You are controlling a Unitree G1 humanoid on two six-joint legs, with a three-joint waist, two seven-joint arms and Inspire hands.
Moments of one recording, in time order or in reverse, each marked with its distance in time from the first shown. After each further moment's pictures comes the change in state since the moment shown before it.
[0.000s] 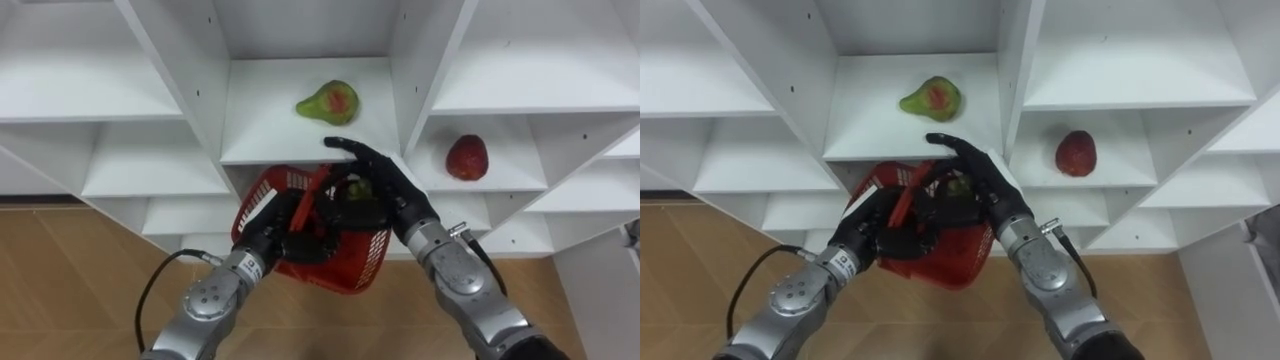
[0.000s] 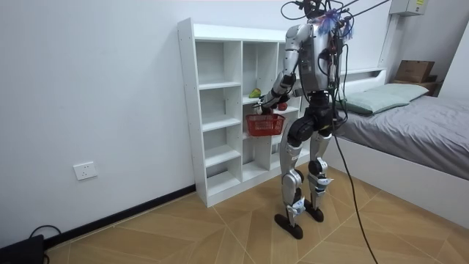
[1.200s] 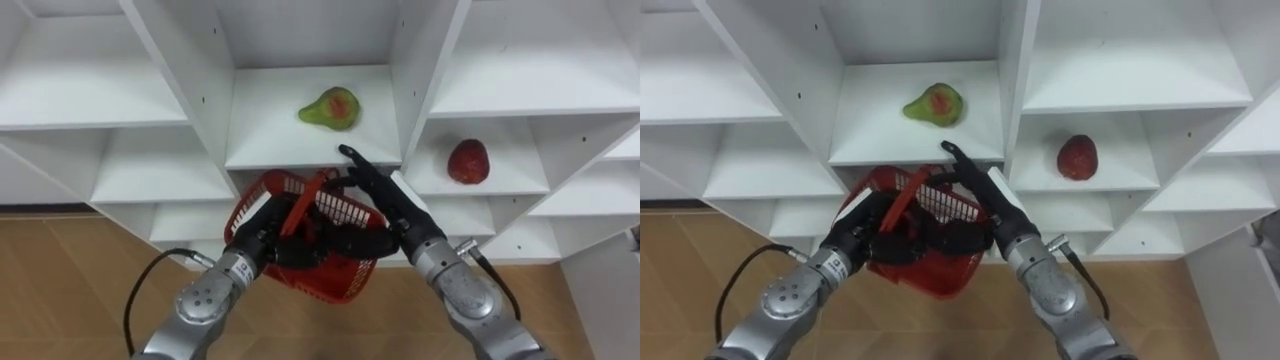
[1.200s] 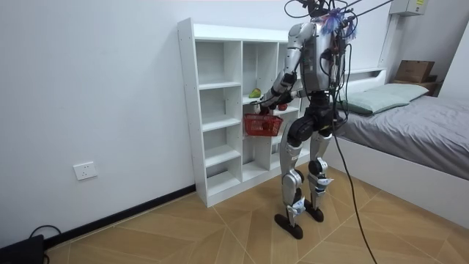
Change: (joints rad) left arm 0.016 0.030 0.011 0.000 0.065 0.000 0.009; right arm 0.094 -0.022 -0.031 -0.041 -0.155 -0.033 0.012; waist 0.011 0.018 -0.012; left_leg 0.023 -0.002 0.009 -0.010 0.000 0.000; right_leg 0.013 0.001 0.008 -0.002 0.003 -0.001
